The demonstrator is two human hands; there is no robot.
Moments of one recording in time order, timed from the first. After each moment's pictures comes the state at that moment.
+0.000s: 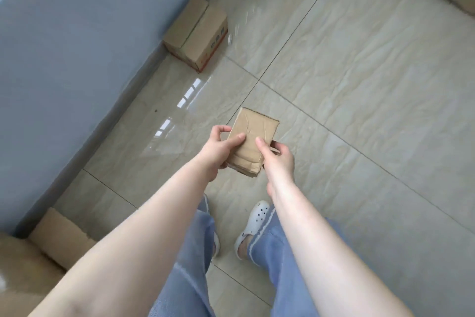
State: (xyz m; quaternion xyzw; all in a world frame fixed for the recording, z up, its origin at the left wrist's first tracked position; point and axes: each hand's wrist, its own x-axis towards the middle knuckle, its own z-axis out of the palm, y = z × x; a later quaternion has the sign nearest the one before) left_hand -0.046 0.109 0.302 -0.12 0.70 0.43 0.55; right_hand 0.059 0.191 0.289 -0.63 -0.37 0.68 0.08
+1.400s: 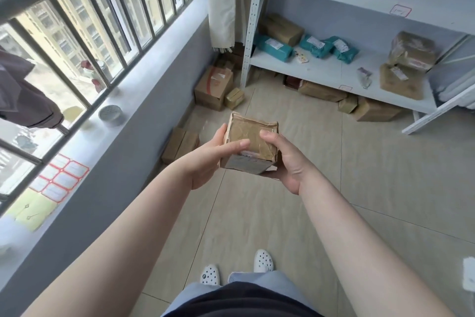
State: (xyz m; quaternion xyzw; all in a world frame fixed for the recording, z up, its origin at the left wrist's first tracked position) left_hand -0.075 0.055 0.718 0.31 0.55 0.46 0.62; right_hand 0.082 0.154 0.726 -0.45 -0.50 0.73 0.10
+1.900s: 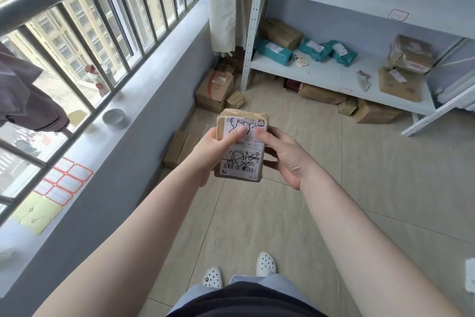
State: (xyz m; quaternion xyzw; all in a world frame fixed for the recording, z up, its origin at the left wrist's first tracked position) left_hand -0.076 0.055 0.726 0.28 0.62 0.52 0.52; right_hand 0.067 0.151 0.734 -0.43 -0.54 0.71 0.12
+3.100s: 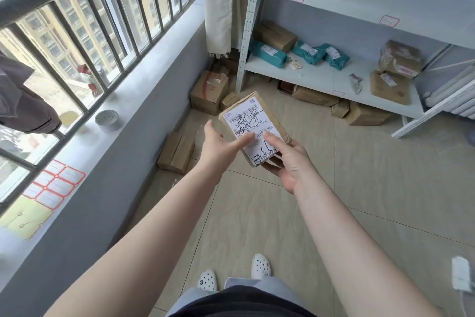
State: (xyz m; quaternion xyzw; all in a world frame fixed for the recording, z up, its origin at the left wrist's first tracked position) left_hand -0.063 0.076 0.724 0.19 0.74 0.51 0.41; right_hand 0.071 0.154 0.726 -0.50 -0.40 0.73 0.25
